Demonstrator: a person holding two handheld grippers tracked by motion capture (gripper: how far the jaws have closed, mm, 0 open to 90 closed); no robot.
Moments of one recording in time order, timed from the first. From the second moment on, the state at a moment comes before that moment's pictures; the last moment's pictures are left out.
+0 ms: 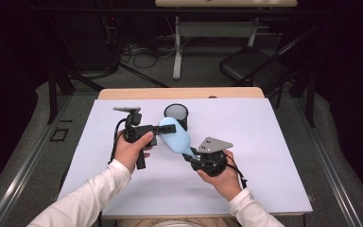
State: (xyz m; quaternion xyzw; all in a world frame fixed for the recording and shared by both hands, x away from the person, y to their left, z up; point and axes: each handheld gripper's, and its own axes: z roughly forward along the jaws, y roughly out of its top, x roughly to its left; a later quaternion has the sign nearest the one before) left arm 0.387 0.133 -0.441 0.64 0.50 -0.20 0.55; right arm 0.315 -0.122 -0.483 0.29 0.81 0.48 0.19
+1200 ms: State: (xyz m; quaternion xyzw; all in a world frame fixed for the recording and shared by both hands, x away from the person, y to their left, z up) left arm 0.402 0.147 -0.446 0.62 0.52 -0.19 0.55; right arm 0.327 -0.128 -0.484 0.31 0.80 0.49 0.16
